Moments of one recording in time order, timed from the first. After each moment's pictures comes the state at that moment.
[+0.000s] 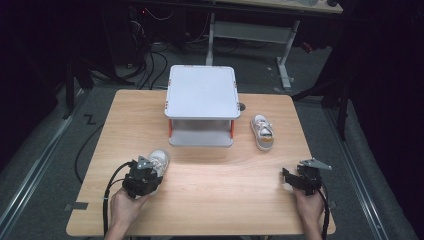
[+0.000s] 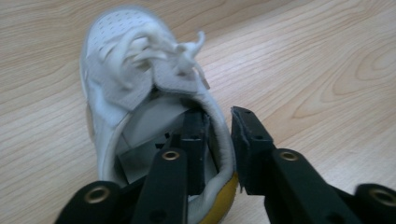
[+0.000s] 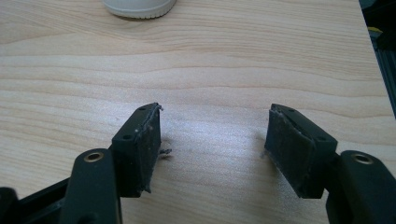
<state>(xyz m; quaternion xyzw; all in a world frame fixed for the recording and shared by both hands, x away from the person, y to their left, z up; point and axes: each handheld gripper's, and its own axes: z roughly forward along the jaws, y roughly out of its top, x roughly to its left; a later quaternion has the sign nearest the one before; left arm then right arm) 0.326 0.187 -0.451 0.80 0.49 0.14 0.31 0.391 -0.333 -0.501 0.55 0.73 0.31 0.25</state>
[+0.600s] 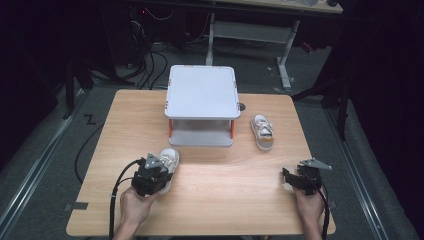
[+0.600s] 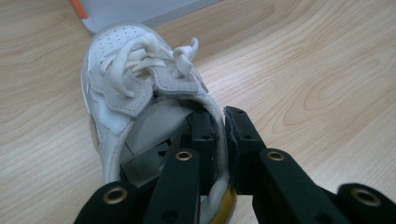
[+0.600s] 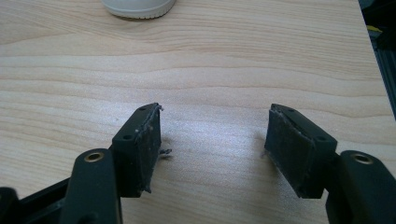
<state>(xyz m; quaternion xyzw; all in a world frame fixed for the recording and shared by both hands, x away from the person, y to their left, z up) 0.325 0.158 -0.434 0.80 0.47 0.14 0.35 0.391 -0.333 -0.501 0.55 0.73 0.31 0.25</state>
